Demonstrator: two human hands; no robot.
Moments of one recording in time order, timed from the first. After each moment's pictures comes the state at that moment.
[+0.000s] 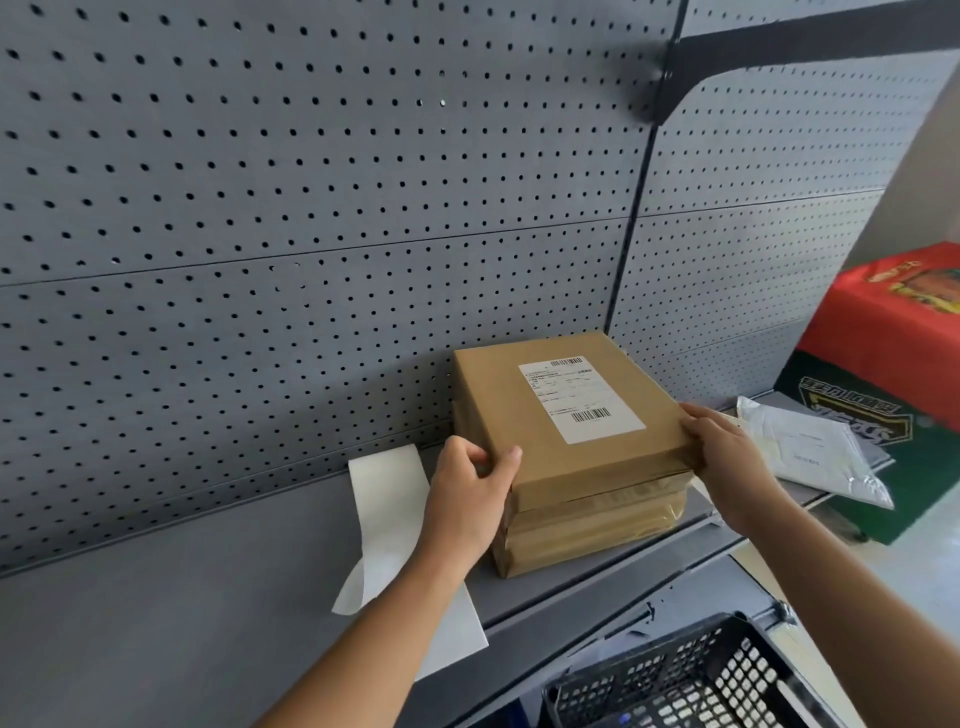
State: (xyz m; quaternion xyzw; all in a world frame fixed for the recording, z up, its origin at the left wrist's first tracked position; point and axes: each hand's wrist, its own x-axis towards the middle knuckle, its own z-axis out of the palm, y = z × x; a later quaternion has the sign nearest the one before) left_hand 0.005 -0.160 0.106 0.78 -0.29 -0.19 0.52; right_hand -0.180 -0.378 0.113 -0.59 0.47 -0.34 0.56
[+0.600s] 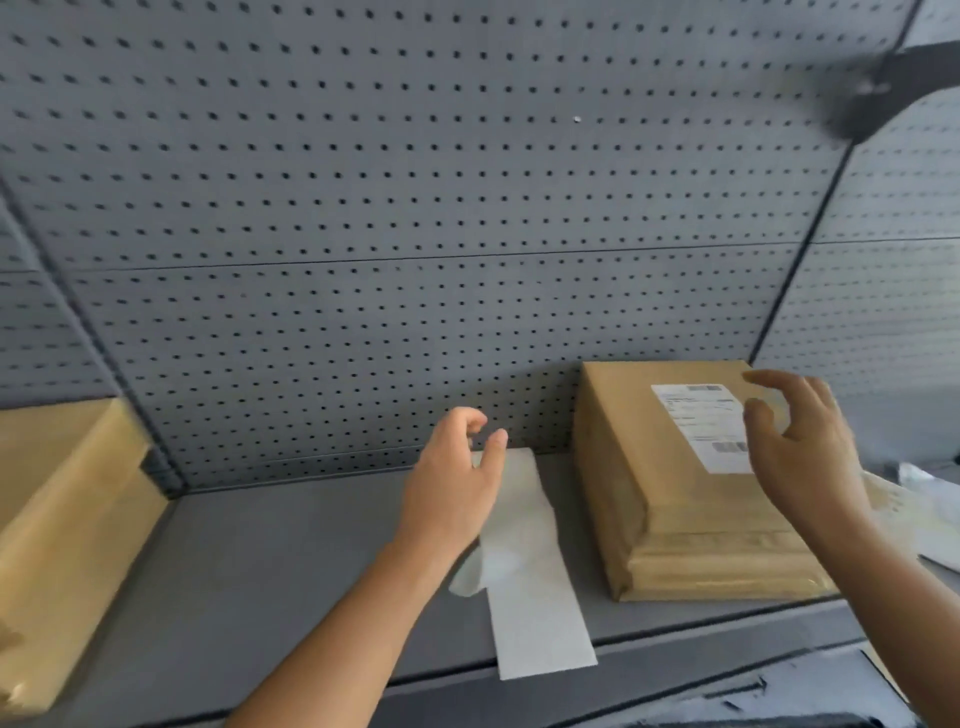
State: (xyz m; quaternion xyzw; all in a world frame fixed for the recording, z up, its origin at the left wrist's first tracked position) left_hand 0.074 -0.058 0.135 0.84 -0.28 0.00 0.46; right_hand -0.104 -0.292 0.178 -0.82 0.37 -0.38 0.24
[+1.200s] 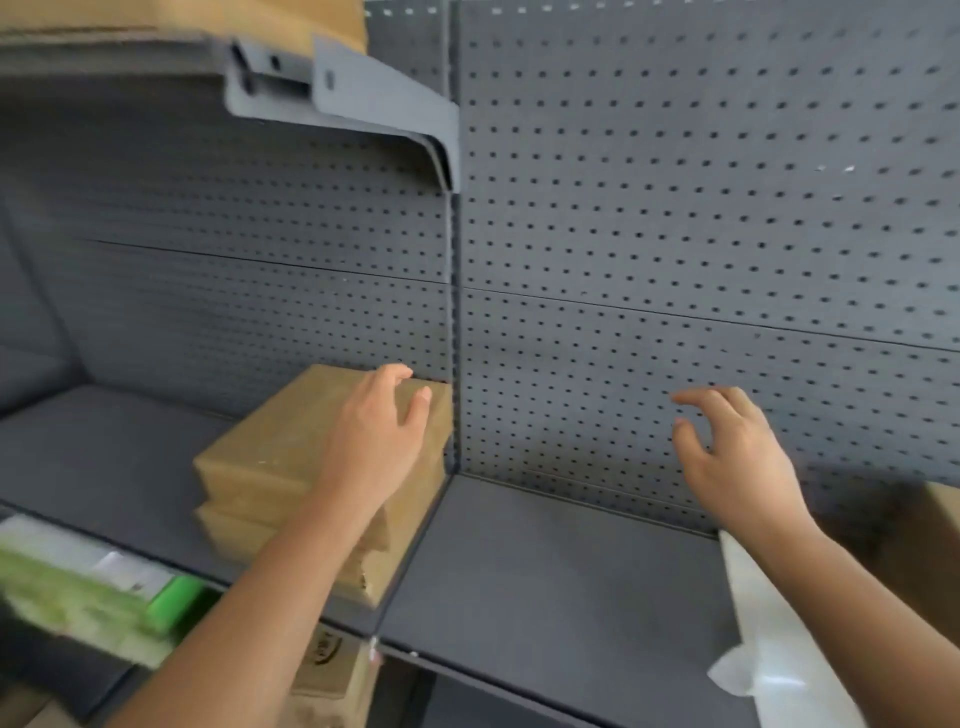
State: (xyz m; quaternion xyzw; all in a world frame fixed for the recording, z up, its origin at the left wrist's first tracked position) left_hand 0.179 0.257 0.202 0.91 -0.06 0.22 0.33; right_hand 0.110 -0.057 0.199 -0.92 0.09 -0.31 0.21
